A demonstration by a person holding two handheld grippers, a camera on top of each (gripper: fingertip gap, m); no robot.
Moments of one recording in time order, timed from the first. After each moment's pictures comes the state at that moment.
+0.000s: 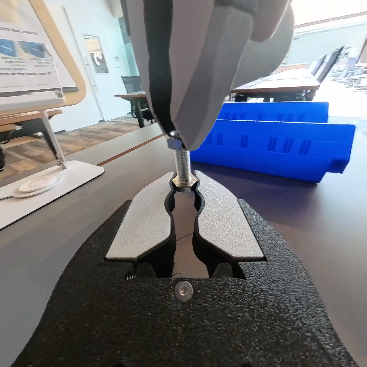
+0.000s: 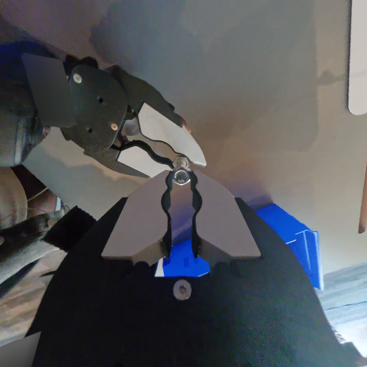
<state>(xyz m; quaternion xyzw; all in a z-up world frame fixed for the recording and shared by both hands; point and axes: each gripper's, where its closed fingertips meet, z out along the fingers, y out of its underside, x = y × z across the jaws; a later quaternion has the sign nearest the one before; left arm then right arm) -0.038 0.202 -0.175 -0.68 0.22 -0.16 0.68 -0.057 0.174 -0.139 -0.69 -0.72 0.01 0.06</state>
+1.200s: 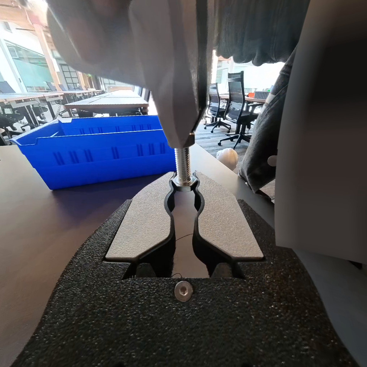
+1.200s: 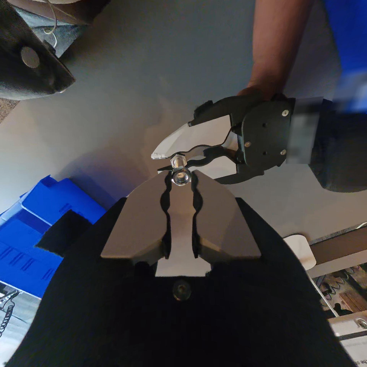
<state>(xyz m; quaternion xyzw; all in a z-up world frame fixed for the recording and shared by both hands) 0.008 0.117 -0.169 -0.53 0.44 -0.46 0.55 -0.040 0.118 -0.136 -0.05 -1.00 0.04 0.01</state>
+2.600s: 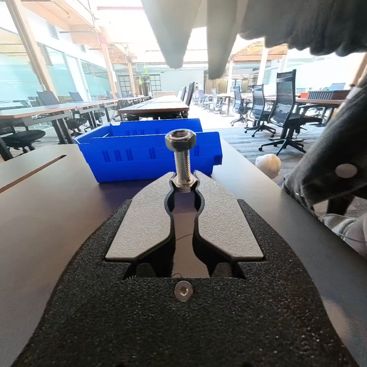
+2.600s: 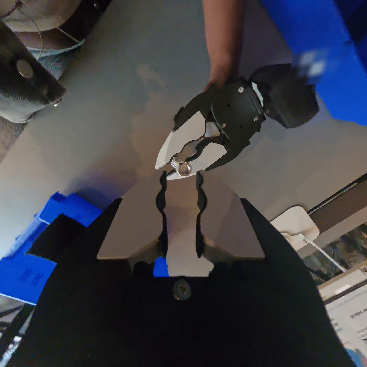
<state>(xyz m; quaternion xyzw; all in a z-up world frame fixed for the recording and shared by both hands) 0.002 0.143 -0.166 -0.57 0.39 -0.39 0.61 -0.041 0.127 -0.103 -0.14 -0.99 0.07 0.06</state>
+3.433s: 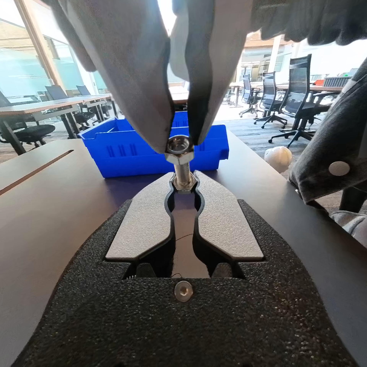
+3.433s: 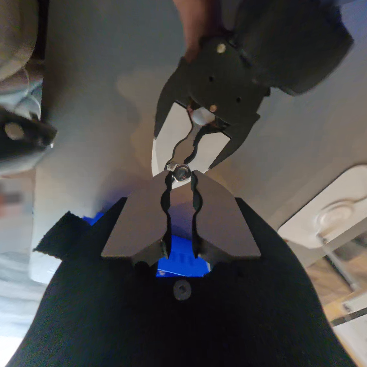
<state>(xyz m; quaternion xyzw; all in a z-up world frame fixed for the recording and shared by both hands) 0.005 0.147 -0.171 -0.58 0.39 -0.36 0.61 -0.045 0.135 -0.139 -0.28 -0.96 0.01 0.02</state>
